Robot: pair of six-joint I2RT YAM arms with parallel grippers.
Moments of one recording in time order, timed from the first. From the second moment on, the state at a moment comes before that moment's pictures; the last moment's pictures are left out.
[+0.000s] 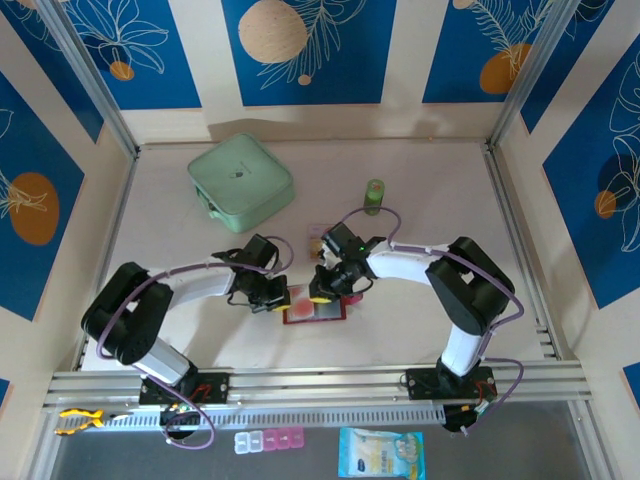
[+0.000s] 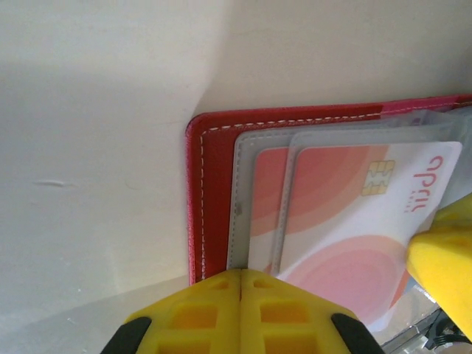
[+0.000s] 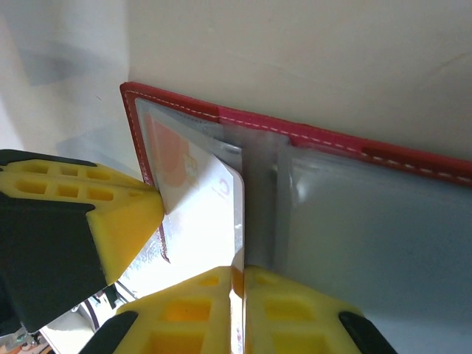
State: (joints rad) left arm -0.61 1.55 0.73 -0.42 0.43 -0.81; right arm 0.74 1.74 0.95 -0.39 -0.55 0.81
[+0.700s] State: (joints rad) left arm -0.61 1.54 0.76 -0.45 0.43 -0.80; right arm 0.72 1.73 0.93 -0.38 -0.56 0.80
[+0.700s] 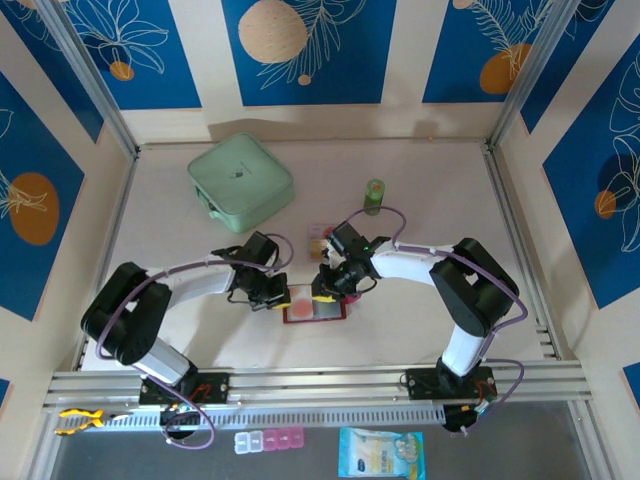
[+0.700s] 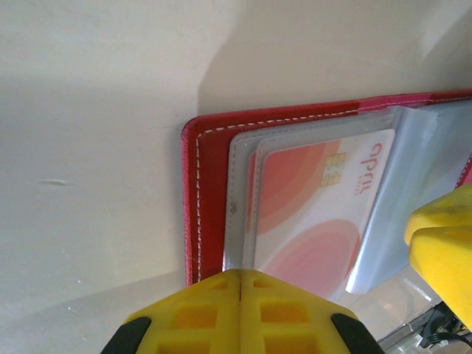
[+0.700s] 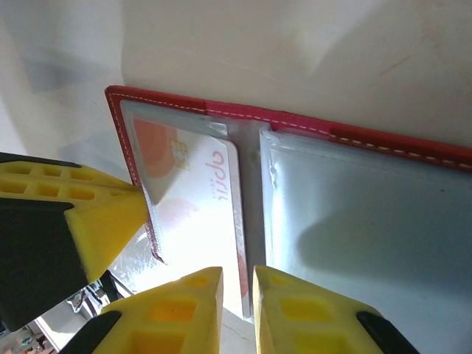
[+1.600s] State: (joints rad) left arm -0.61 1.58 0.77 -0.44 0.43 -0.79; right arm 0.72 1.78 0.97 -0.36 -0.60 0.79
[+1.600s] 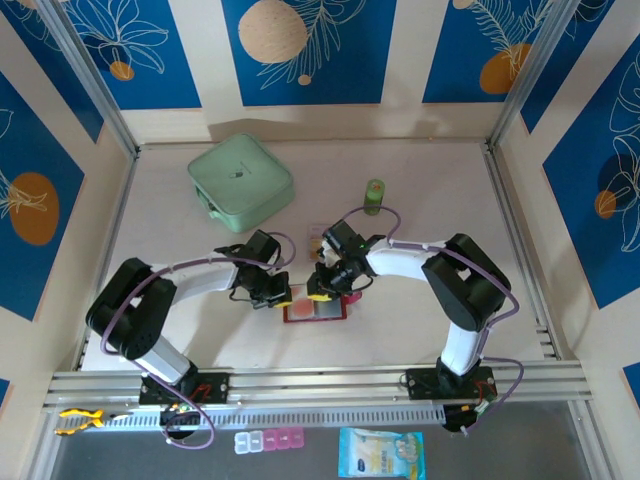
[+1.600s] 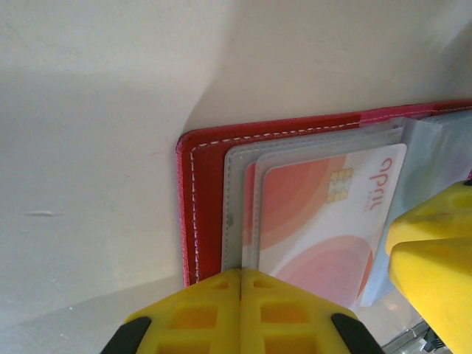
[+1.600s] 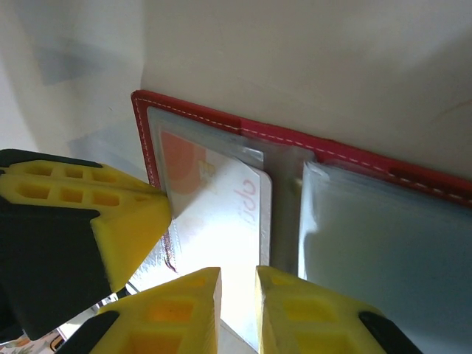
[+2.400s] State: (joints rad) left arm -0.61 1.58 0.77 -0.44 0.43 -0.79; right arm 0.72 1.82 1.01 -0.43 -0.57 0.76
